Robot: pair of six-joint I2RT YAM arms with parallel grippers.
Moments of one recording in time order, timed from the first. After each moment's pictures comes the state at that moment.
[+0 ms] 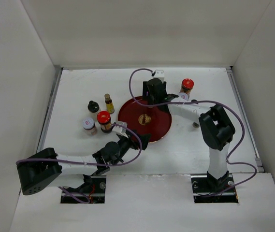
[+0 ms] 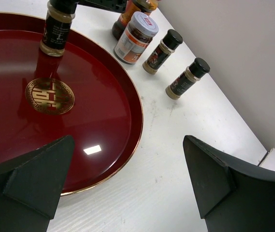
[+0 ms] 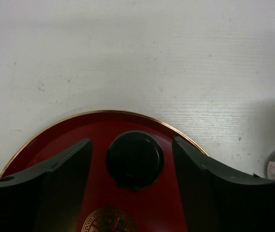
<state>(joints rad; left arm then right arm) -1.09 1.17 0.18 0.98 -0.47 -0.56 0.64 1.96 1.42 -0.01 0.44 0.40</state>
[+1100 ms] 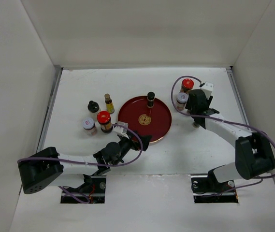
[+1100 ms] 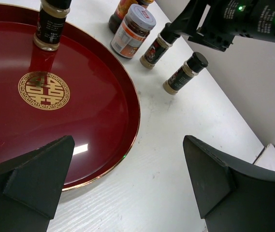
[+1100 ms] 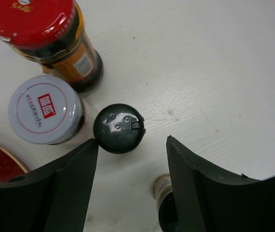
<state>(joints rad) -1.10 1.19 0.18 0.99 -0.46 -0.57 0.34 1.42 0.84 -0.04 0.61 0.41</state>
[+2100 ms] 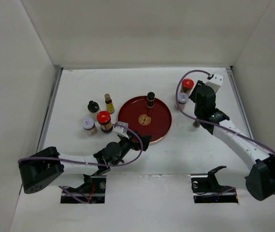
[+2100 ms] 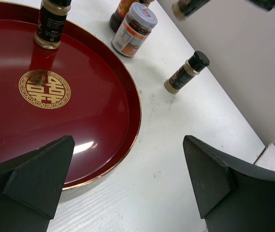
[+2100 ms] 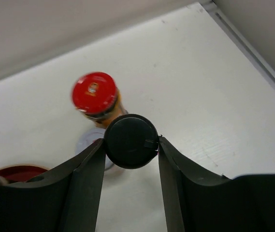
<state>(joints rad) -1.10 1.20 0.18 0.99 -0.46 -0.58 0.37 1.24 0.89 0.02 0.68 0.35</state>
